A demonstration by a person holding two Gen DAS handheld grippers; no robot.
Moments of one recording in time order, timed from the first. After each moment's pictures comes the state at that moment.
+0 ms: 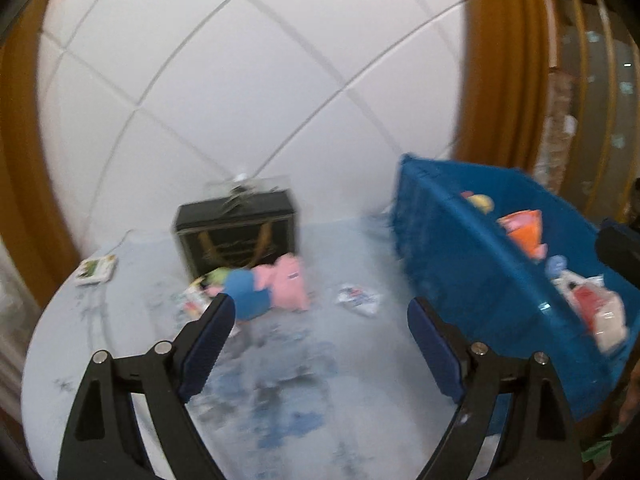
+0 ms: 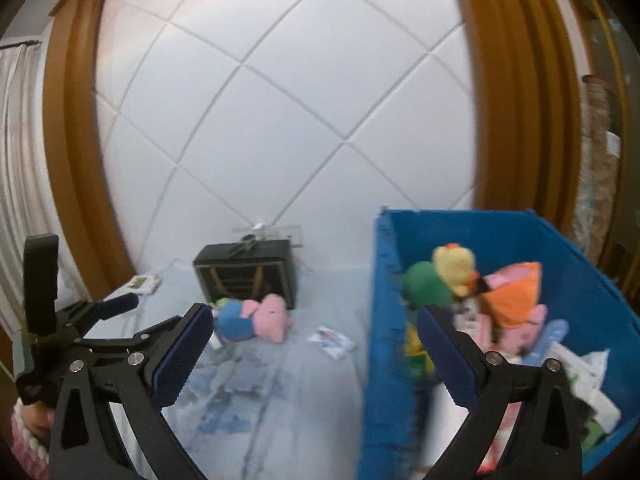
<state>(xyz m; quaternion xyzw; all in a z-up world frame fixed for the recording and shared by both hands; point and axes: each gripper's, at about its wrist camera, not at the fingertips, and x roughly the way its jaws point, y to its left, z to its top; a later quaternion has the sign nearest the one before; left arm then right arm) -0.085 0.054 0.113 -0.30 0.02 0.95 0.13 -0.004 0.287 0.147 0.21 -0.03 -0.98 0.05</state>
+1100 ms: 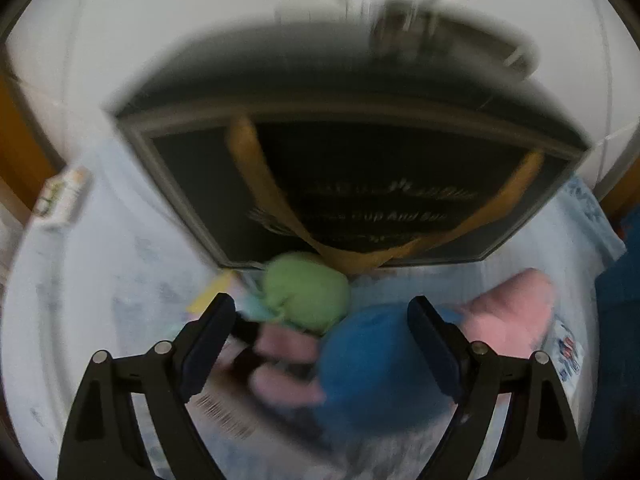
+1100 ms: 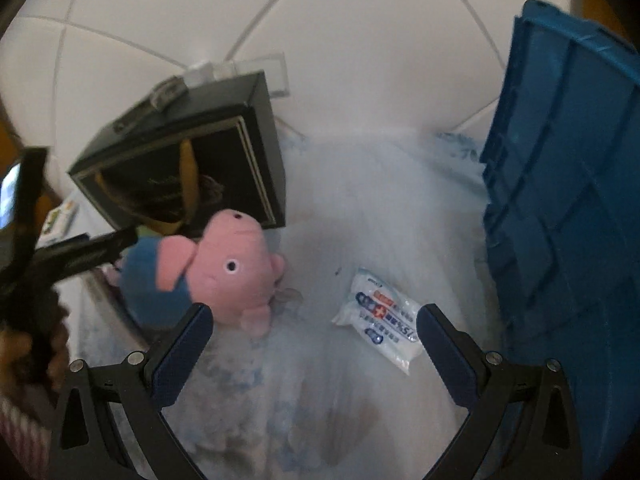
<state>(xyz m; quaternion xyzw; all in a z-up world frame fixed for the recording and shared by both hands) -0.458 -0.012 -0.124 -0.51 -0.02 0.86 0.01 -0.343 0.228 -0.081 0.46 -0.04 -0.89 0.00</state>
